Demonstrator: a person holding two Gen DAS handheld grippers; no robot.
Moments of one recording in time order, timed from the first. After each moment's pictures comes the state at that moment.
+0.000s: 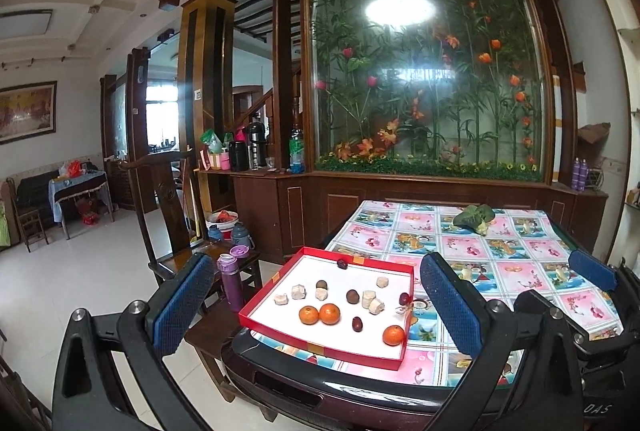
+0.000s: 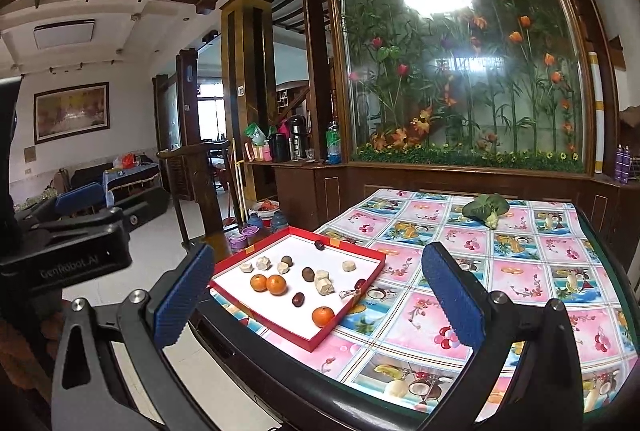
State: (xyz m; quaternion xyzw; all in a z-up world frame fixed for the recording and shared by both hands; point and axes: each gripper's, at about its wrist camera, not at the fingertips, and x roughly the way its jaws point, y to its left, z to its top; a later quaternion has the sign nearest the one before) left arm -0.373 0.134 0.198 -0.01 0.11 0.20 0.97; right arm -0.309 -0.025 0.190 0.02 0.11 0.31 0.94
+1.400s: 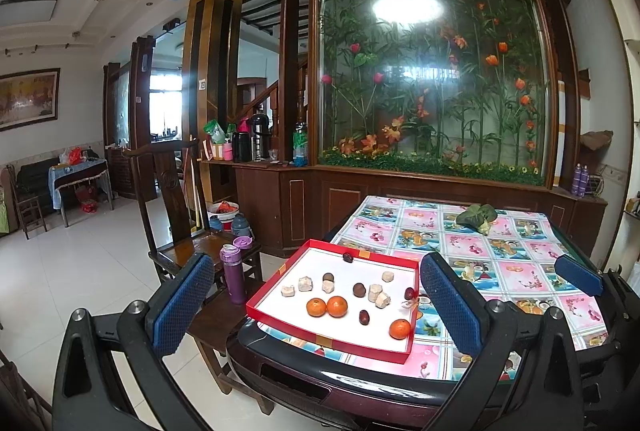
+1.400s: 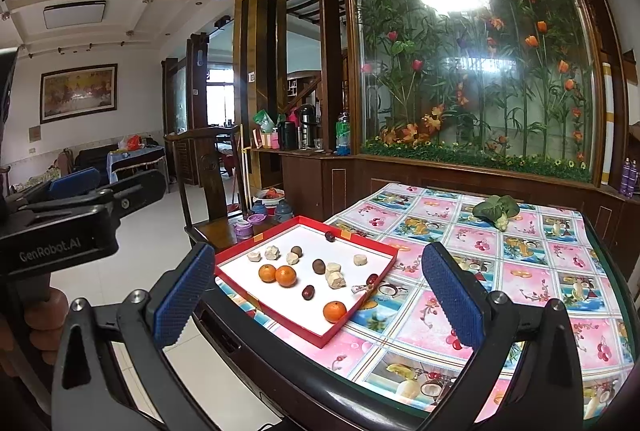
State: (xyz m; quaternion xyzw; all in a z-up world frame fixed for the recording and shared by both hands) left arm -0.375 0.147 0.196 -0.02 0.12 0.20 0.97; right arm -0.310 -0.004 0.189 -0.01 0.12 0.33 0.94
